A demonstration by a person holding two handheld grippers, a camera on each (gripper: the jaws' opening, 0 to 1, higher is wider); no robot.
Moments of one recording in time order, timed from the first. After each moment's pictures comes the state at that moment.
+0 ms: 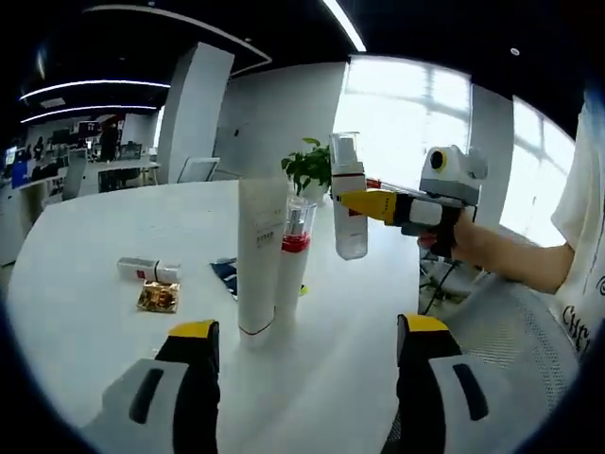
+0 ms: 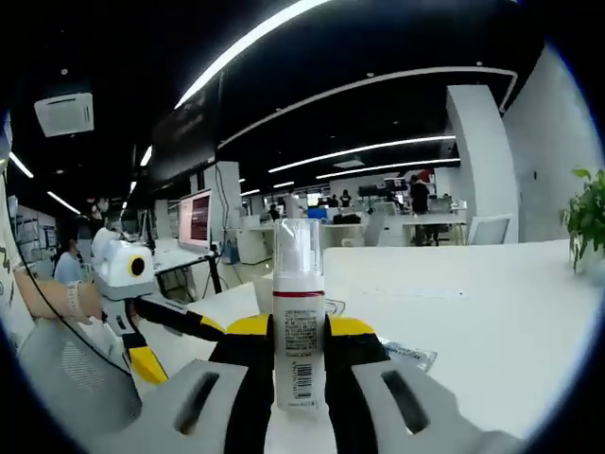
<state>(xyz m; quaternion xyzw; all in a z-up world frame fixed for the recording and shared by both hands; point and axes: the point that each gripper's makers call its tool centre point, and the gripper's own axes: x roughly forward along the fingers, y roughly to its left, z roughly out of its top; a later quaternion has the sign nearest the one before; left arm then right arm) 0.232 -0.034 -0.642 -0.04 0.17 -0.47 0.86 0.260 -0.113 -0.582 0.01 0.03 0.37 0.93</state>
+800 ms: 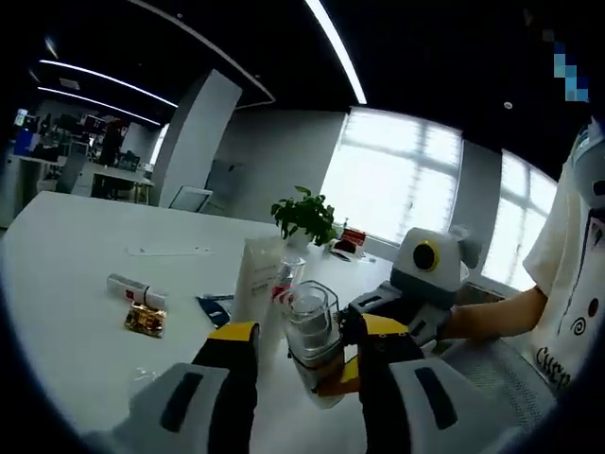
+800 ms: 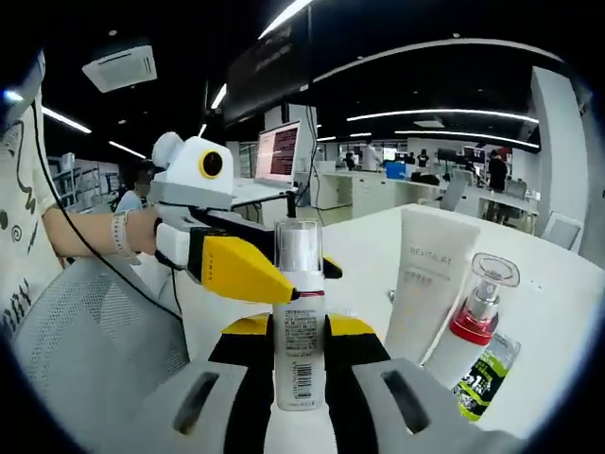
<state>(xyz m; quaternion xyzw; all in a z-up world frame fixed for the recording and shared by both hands) 0.234 -0.028 -0.606 -0.13 0.11 -0.49 0.86 0.213 -0.018 -0.642 -0.06 0.13 0.52 0.84</state>
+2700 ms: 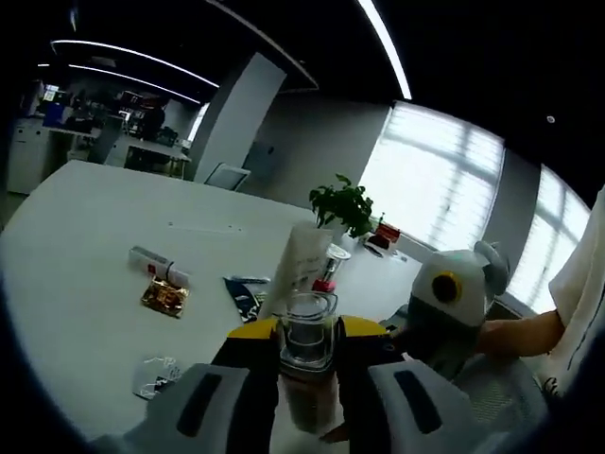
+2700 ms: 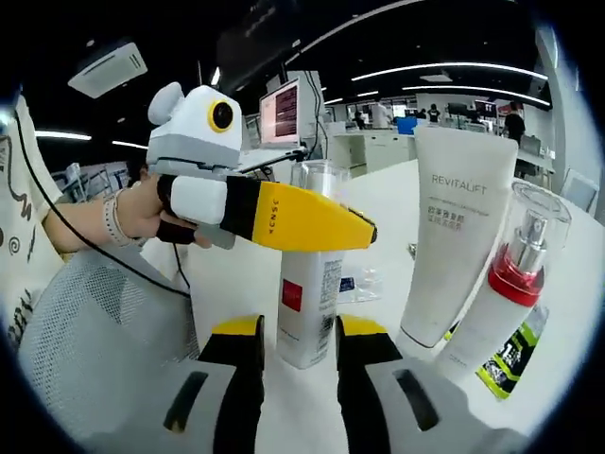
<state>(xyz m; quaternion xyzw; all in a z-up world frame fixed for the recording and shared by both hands) 0.263 -0.032 -0.628 -0.14 0.18 -0.41 0.88 0.218 -0.017 -0.682 -0.06 0.23 0.51 0.83</state>
